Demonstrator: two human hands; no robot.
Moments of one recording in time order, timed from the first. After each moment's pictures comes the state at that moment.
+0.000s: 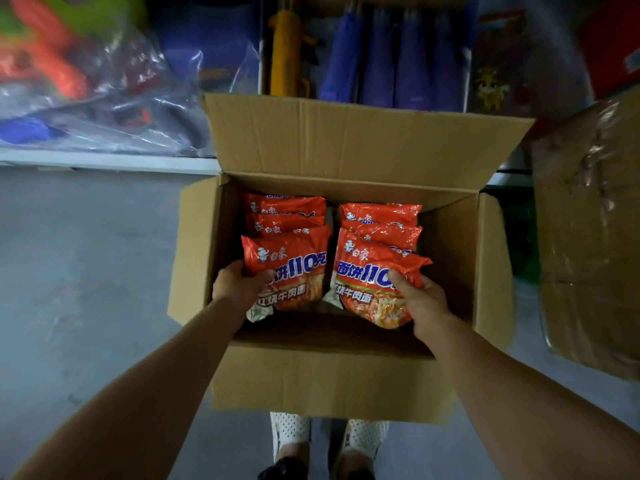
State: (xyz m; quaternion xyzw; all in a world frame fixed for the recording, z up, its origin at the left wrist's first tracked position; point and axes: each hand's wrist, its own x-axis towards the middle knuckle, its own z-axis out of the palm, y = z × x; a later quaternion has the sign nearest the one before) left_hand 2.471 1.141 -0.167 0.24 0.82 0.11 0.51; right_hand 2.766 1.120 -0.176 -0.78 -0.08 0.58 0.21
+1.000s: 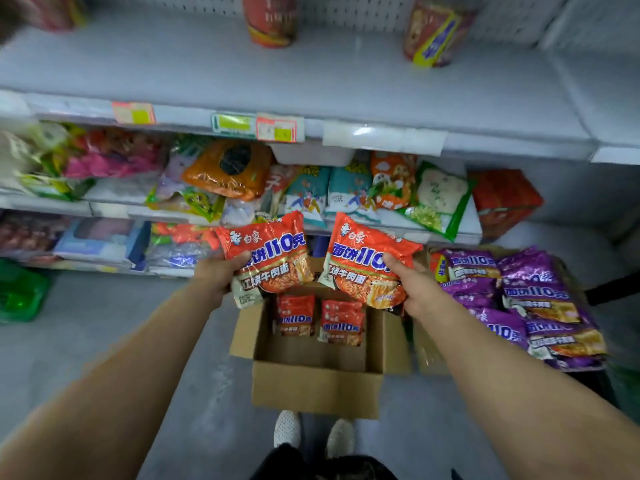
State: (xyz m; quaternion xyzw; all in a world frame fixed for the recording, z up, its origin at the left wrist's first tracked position) left_hand 2.428 1.132 0.353 0.22 0.71 0.35 0.57; right_hand 2.773 1.129 0.352 -0.68 -0.16 0.61 0.37
